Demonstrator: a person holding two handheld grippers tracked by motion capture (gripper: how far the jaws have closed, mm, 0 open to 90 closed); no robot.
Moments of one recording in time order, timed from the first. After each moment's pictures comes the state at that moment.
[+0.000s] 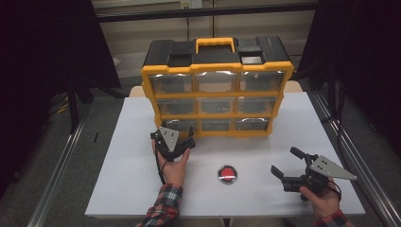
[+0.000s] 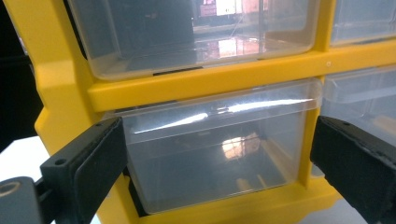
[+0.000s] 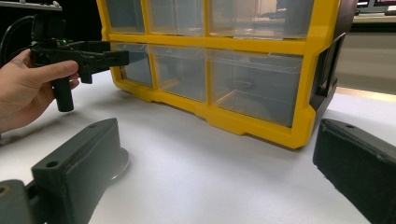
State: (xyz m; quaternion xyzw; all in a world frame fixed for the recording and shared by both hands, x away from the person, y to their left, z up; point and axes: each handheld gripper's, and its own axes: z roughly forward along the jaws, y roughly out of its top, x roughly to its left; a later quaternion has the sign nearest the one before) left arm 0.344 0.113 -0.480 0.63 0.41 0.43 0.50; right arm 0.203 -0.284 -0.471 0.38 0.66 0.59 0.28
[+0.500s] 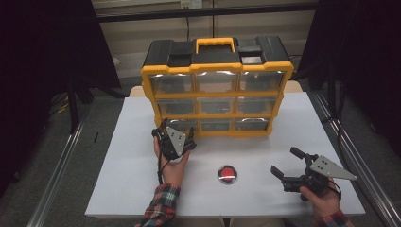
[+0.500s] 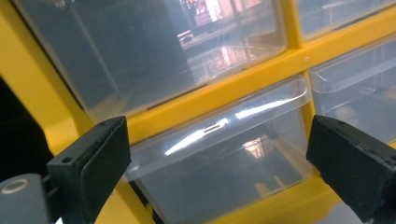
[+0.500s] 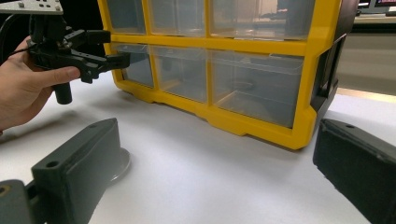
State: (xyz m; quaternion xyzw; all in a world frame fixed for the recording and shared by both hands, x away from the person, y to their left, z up) left arm 0.340 0.108 -0.474 0.67 0.32 0.51 0.44; right arm 0.203 -0.283 -0.471 0.38 0.66 0.59 0.29
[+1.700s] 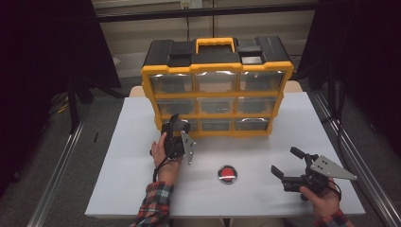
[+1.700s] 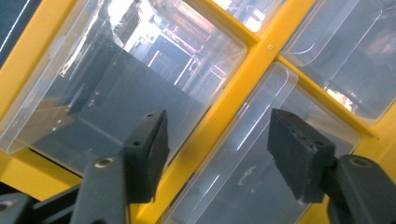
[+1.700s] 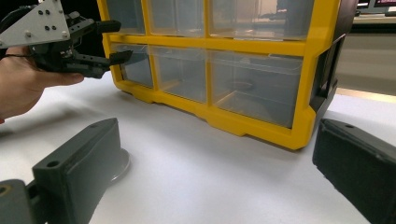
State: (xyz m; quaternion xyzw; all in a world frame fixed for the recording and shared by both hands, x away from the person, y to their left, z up) left arm 0.342 0.106 -0.473 0.71 0.12 0.62 0.31; right arm 0.203 -0.284 -0.471 0.38 0.65 0.59 0.29
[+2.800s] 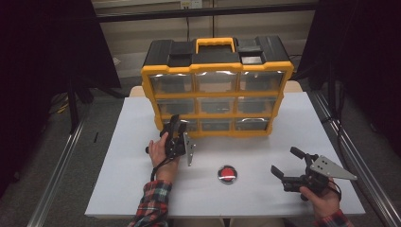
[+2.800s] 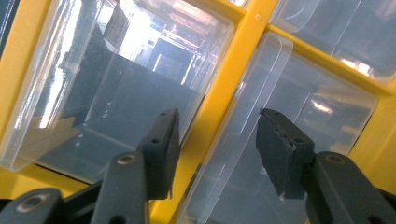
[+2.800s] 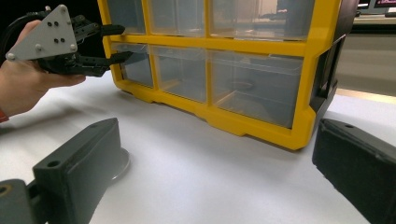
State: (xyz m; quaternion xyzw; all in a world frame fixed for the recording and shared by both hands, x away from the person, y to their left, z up) left arm 0.344 0.109 -0.480 0.72 0.07 0.65 0.25; right arm 0.203 -0.284 -0.471 0.38 0.65 0.59 0.29
